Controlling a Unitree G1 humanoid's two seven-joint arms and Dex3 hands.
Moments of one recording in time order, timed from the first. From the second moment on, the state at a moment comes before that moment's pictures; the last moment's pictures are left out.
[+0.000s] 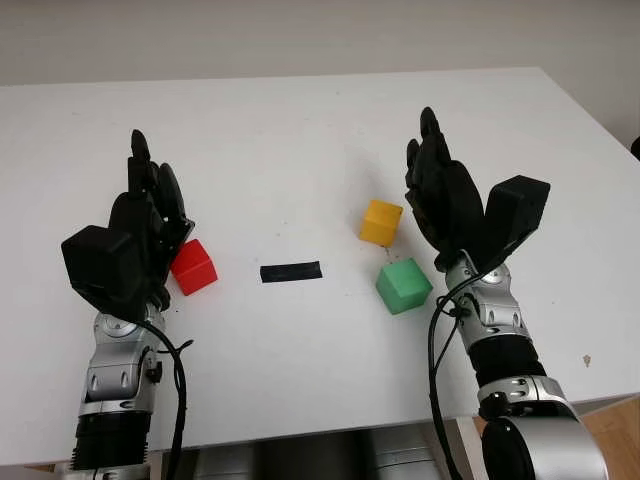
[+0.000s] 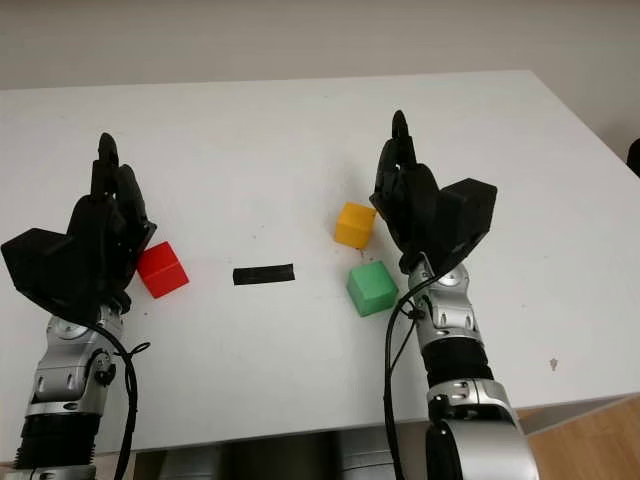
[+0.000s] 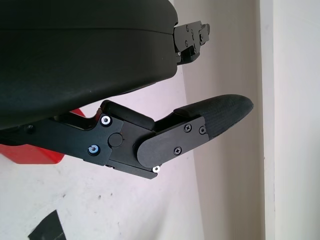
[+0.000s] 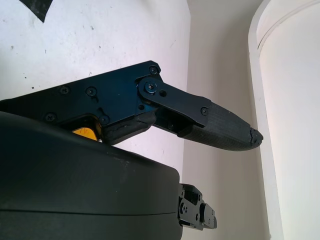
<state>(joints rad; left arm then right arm) -0.26 0.18 0.20 0.07 -0.08 0.03 0.00 -0.61 -0.13 -0.16 0.58 0.18 -0.13 0.24</state>
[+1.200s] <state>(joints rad) -0.17 0.66 0.05 -0.50 0.57 0.60 -0.33 -0.67 -0.23 -0.13 0.48 0.13 -0.06 0.27</state>
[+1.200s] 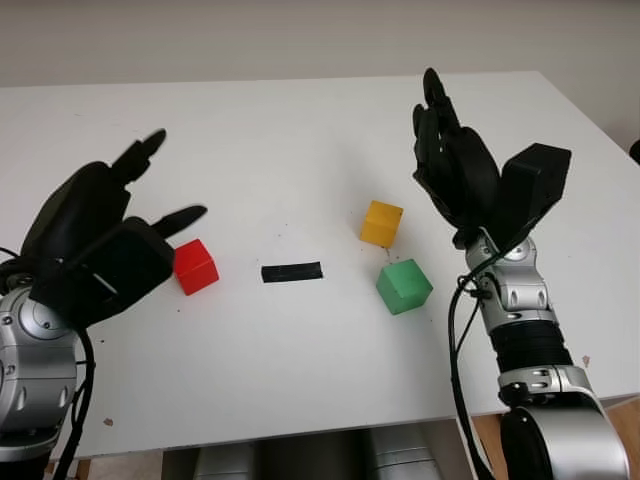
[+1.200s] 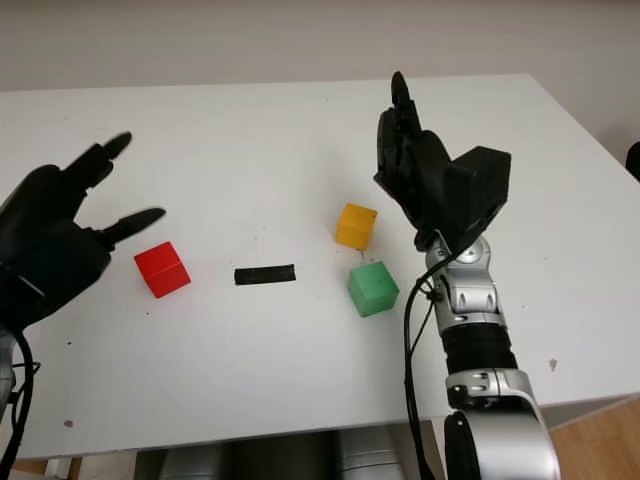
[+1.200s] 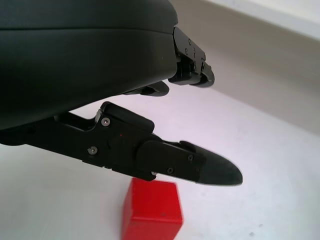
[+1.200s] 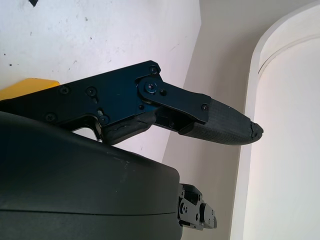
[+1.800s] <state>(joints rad) -0.18 0.72 -0.11 -0.49 0.95 0.62 -0.50 -0.70 -0.25 -0.13 0.48 0.12 -0.05 0.25</state>
